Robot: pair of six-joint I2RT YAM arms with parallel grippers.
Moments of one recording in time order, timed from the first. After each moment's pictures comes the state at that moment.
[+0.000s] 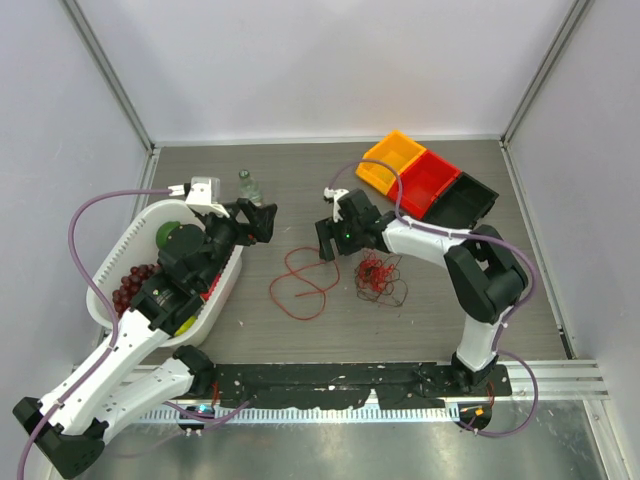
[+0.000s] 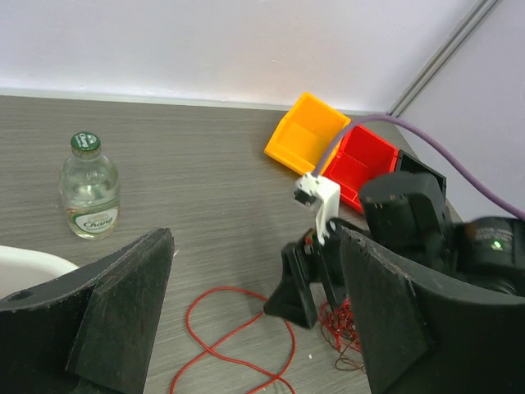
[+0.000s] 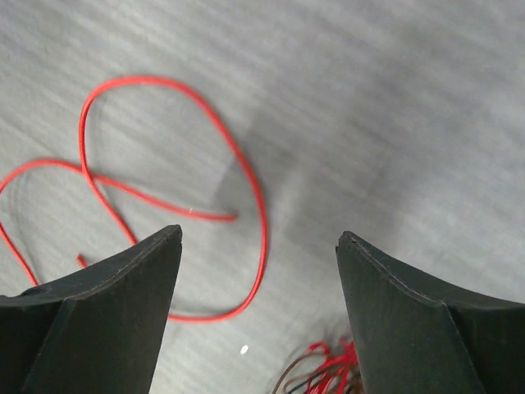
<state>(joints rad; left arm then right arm) -0.65 0.77 0.85 -0.09 -0.31 -0.35 0.69 1.79 1.13 -0.22 -0.11 0.24</state>
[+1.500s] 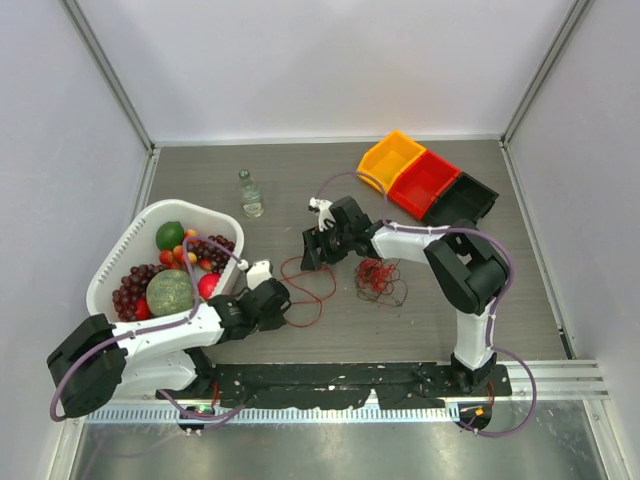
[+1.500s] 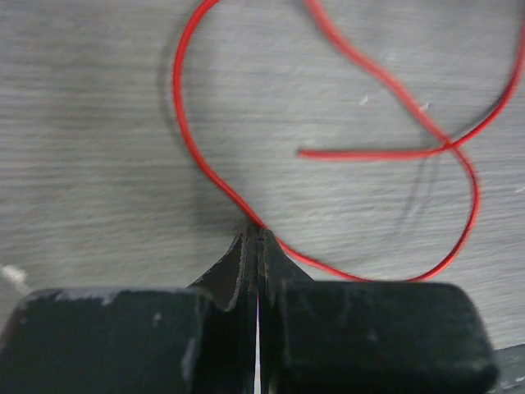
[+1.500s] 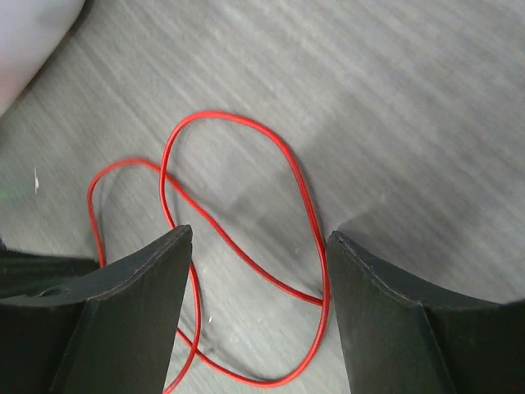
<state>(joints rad) -0.95 1.11 0.47 -0.39 -0.33 -0.98 0.69 1.94 1.16 -0.02 -0.41 0.27</state>
